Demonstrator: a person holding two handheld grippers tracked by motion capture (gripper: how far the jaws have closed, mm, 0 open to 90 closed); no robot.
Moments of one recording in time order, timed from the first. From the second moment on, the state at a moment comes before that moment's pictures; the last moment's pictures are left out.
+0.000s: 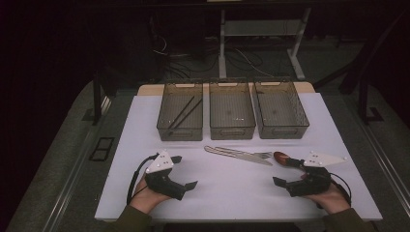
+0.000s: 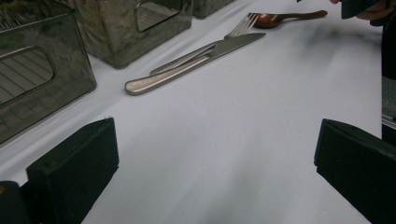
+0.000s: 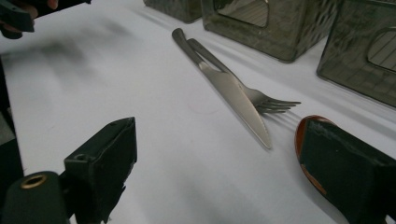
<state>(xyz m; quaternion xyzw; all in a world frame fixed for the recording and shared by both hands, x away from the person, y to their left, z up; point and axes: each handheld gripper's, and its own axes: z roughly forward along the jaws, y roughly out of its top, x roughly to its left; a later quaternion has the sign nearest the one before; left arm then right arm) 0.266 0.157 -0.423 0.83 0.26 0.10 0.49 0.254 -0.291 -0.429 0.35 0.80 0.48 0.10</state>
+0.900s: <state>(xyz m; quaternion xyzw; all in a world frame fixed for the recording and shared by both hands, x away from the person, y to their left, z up) 0.267 0.156 -0.427 0.83 0.25 0.09 0.49 0.288 -0.320 -0.411 0.38 0.80 0.45 0.11</state>
